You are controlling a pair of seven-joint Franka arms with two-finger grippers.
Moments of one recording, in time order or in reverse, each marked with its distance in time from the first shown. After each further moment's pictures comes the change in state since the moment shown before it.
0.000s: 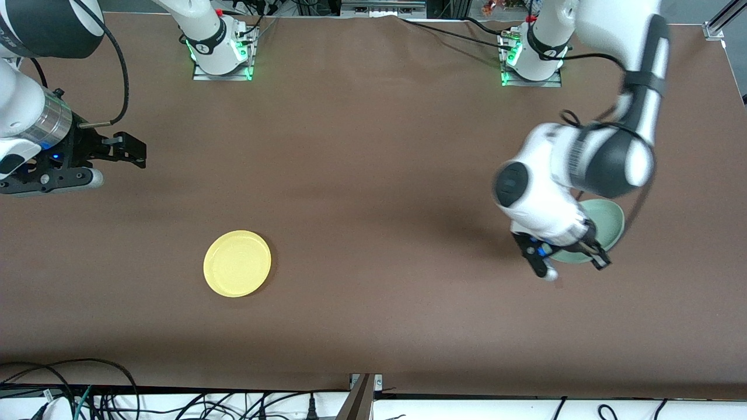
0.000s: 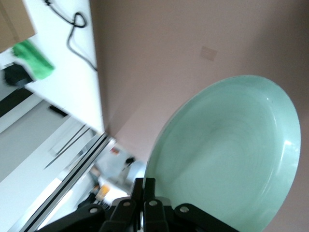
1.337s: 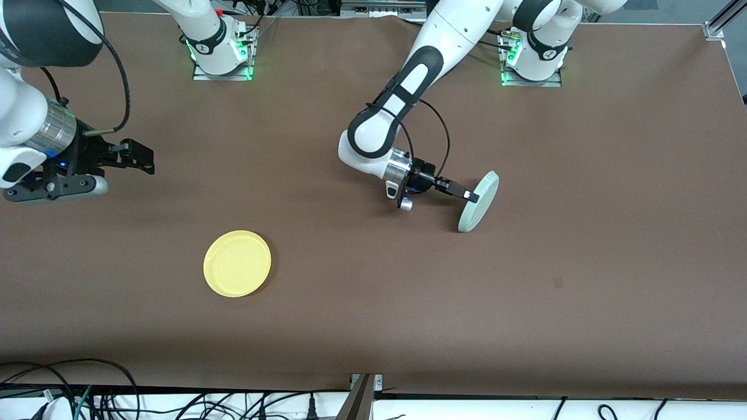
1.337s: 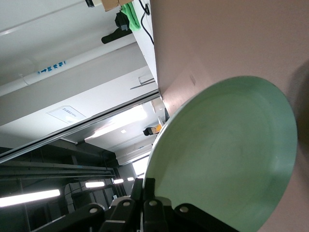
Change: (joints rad) left arm -0.486 0.376 0.009 0.054 0.133 -0.408 -0.909; right arm -0.003 0.028 -0.009 -0.018 0.069 0.055 0.000
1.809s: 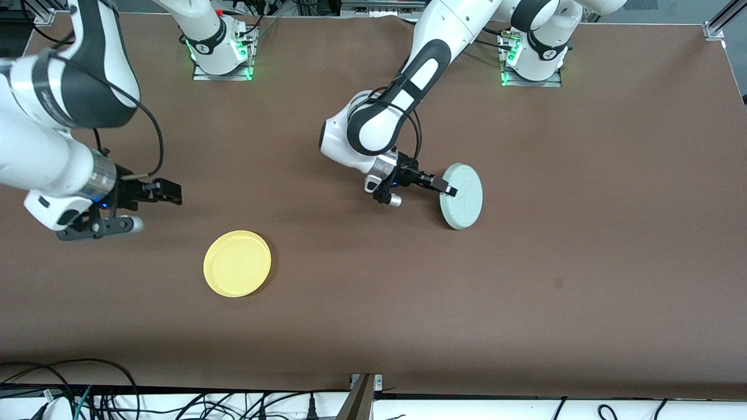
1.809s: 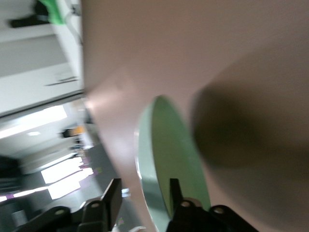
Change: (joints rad) left arm 0.005 0.001 0.007 0.204 -0.422 0.137 -0.024; right arm -0.001 0.148 0.000 -0.026 0.066 0.160 -0.003
